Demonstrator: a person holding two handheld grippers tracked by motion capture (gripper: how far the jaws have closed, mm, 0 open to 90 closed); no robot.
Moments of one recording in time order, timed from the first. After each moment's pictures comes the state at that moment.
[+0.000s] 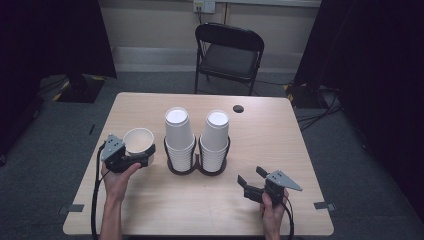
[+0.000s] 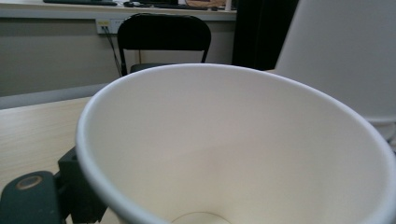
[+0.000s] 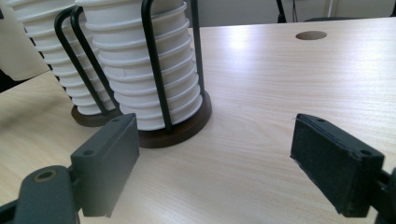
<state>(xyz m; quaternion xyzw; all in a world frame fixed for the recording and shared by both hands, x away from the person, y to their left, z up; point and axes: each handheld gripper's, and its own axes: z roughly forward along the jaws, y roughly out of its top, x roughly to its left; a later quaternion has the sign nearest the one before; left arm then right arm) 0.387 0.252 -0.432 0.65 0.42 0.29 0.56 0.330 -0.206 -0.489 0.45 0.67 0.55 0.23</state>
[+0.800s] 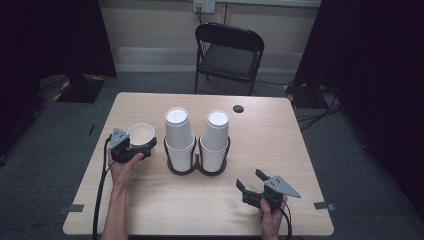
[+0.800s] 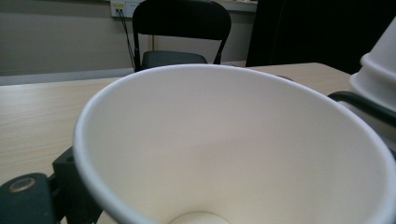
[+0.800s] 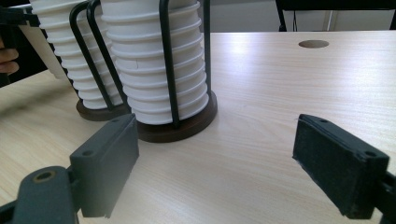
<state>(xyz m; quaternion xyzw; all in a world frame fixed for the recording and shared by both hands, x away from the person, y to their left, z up) 0.428 0.256 -0.461 0.65 0.45 0.29 0.54 0.319 -0.203 -0.495 0.43 0.67 0.55 0.25</state>
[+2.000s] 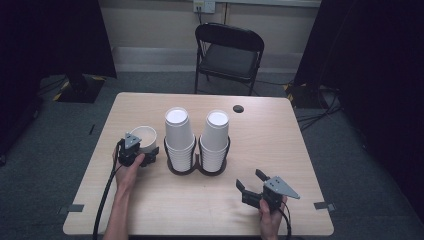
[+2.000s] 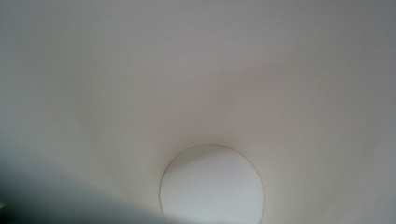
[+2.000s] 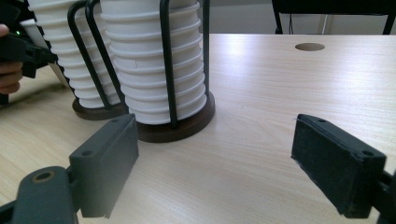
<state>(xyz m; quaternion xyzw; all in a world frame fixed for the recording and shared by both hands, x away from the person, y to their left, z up) 0.436 0.241 -0.492 0.72 0.49 0.27 0.42 0.318 -0.200 -0.495 0.43 0.67 0.55 0.26</state>
